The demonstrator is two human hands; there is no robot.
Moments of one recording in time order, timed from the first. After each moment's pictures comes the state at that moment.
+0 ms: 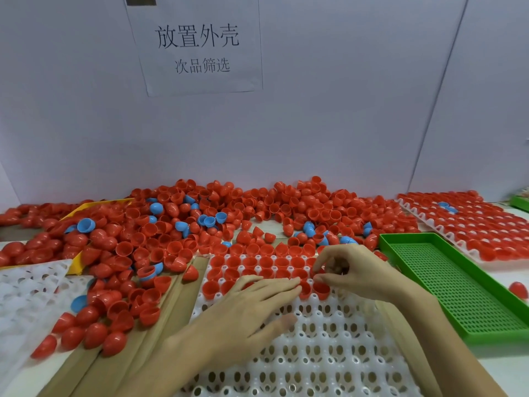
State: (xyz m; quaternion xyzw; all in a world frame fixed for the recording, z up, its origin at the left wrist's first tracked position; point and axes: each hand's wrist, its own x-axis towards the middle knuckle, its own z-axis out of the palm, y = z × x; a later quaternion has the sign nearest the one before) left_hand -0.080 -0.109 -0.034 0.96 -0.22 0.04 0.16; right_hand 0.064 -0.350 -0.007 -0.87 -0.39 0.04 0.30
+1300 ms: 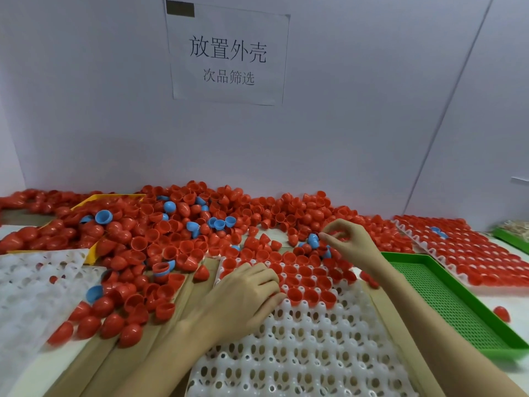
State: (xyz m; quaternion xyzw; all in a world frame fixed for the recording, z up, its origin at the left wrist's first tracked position) left_hand -0.072 -0.080 -0.035 0.94 -0.22 0.23 0.12; right_hand 0.119 -0.317 0.006 -0.88 -0.27 -0.09 0.38
